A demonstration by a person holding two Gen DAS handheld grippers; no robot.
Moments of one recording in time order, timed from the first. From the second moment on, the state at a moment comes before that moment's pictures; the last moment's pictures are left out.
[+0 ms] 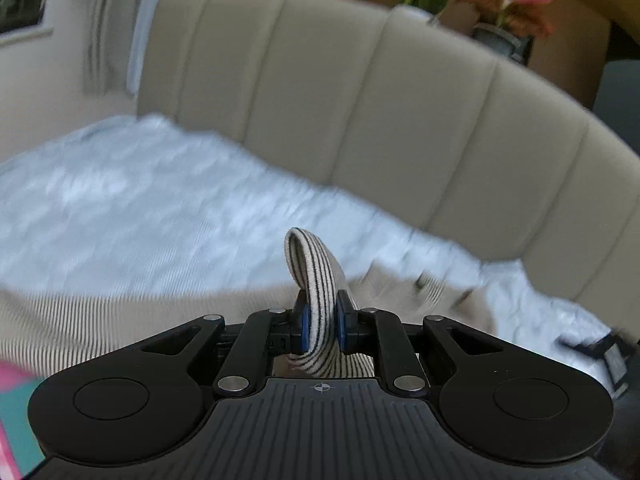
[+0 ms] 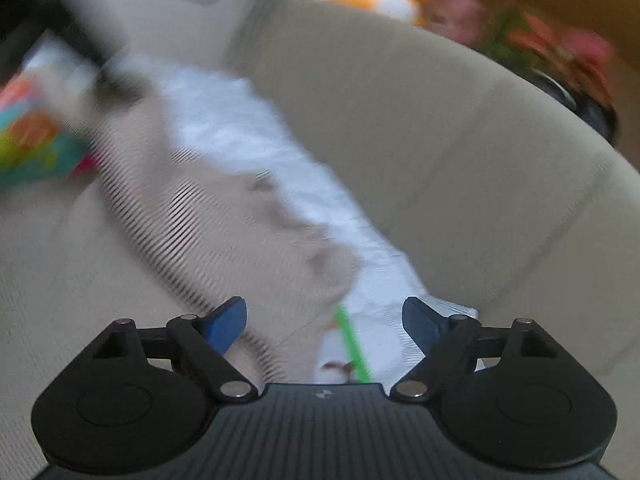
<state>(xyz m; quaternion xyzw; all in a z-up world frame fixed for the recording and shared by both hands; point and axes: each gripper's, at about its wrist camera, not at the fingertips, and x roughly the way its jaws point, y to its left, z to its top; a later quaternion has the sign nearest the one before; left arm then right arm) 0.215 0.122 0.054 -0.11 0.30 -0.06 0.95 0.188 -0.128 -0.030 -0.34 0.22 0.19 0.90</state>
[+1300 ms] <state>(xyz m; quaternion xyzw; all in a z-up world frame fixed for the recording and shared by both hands) 0.303 -0.072 -0.035 -0.04 0.38 -0.10 0.92 0.139 -0.192 -0.038 -0.14 0.23 0.05 0.96</state>
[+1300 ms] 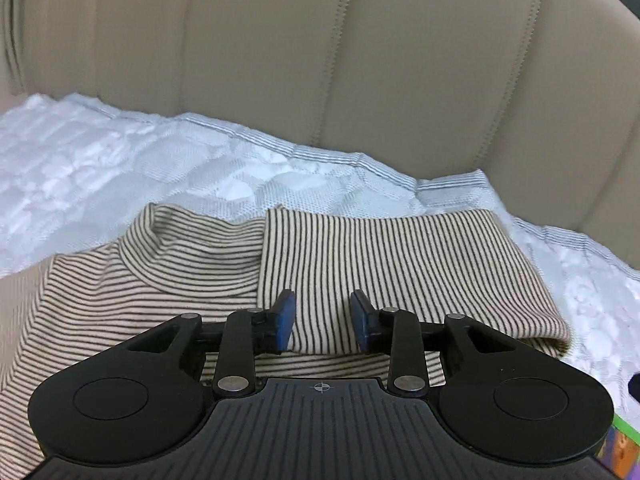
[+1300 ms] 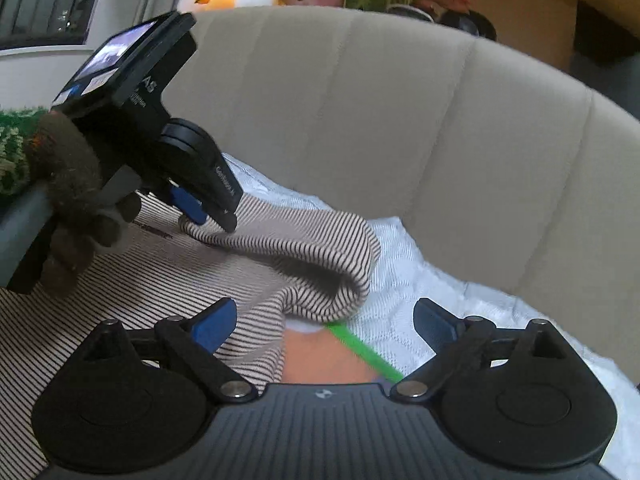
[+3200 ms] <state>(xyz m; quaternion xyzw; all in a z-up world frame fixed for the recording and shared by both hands) 0.233 0.101 -0.023 -0.12 0.33 0.02 0.94 0.120 -0.181 -0.038 -0.15 0.18 0.09 0.97</state>
